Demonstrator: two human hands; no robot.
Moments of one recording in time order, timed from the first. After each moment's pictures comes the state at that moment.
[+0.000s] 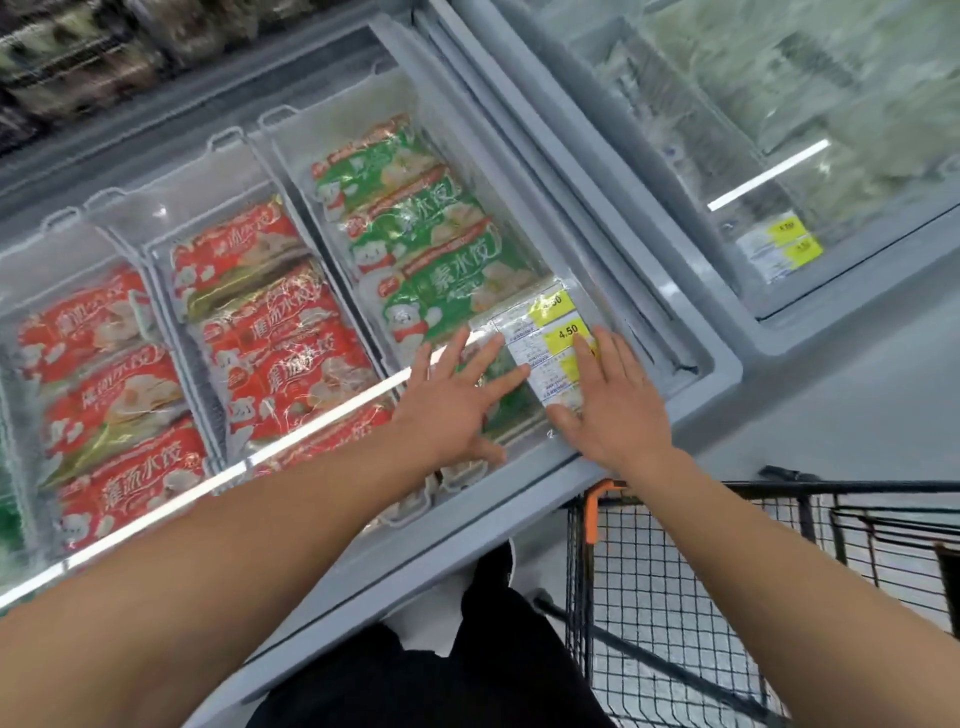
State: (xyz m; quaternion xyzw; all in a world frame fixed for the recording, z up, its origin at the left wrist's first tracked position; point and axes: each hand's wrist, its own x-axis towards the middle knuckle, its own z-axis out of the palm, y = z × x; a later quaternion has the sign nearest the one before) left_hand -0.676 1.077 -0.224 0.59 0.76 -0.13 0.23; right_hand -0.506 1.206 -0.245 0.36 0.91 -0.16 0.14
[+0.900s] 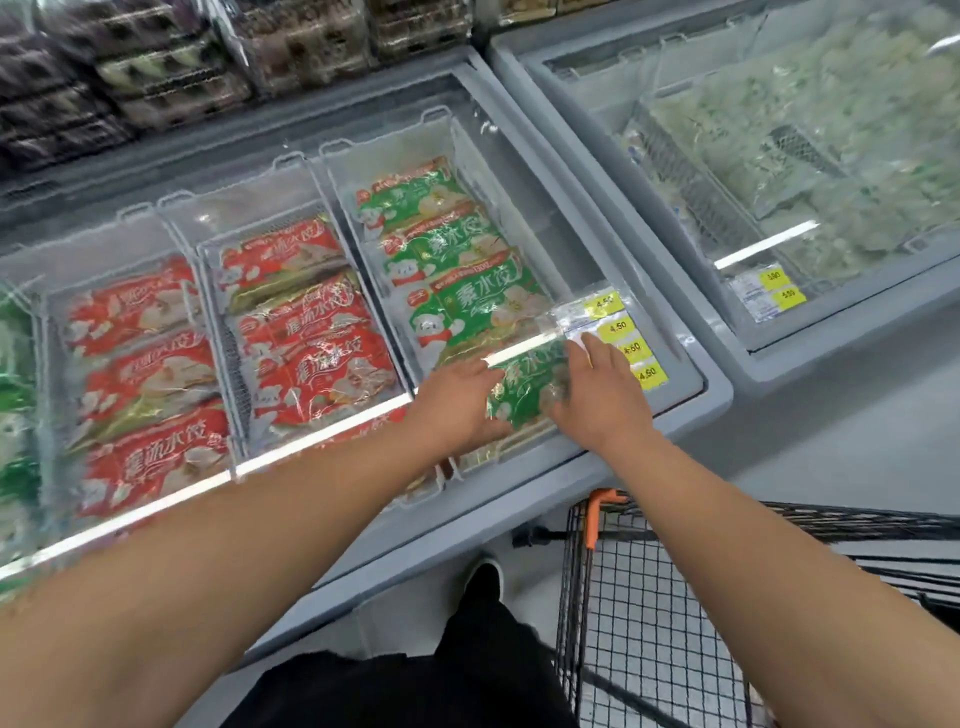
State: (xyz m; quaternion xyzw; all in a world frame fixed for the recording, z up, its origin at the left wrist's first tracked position) left_hand -0.670 1.061 -0.216 0.54 0.81 0.01 0.22; right_hand -0.525 1.194 -0.206 0.37 0.91 -0.17 0.13
